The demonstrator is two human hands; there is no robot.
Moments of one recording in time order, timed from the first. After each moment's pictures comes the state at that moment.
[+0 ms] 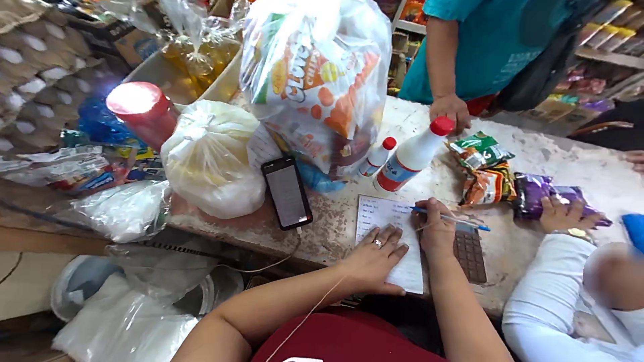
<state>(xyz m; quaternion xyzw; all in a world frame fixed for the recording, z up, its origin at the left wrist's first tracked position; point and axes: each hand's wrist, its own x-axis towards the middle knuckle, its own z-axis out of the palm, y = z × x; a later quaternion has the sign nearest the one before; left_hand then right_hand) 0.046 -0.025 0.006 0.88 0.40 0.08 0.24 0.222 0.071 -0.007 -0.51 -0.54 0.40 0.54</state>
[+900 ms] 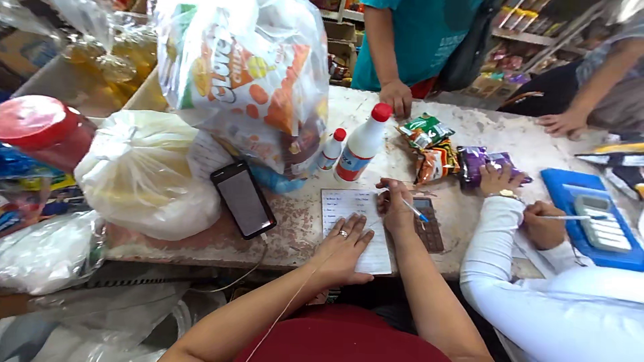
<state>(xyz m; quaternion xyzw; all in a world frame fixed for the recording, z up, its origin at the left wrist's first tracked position) 0.046 -0.025 0.005 0.88 0.42 0.05 0.23 0.223 0.065 0.004 -0.53 -0.53 0.43 0.50</state>
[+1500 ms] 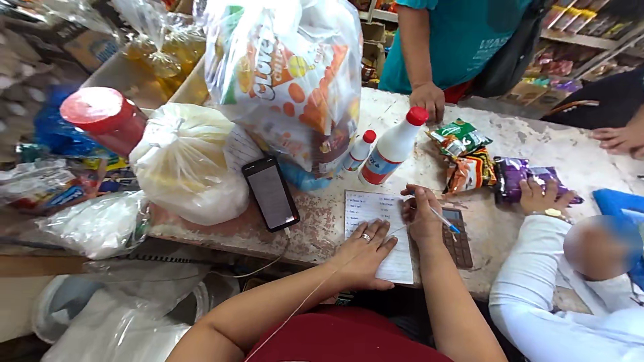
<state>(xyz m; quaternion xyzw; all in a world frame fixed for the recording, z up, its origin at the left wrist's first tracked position) 0.044 -0.026 0.005 0.88 0.41 0.06 0.24 0.223 0.068 0.004 -0.51 -0.53 0.46 0.50</state>
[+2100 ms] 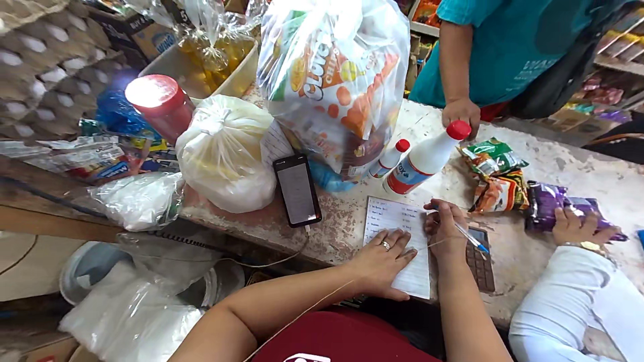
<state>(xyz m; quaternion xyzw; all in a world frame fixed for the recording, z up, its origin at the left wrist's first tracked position) 0.044 -0.025 0.004 0.88 0.40 0.07 0.23 0.225 0.073 -0.003 -0.53 -0.52 0.44 0.51</state>
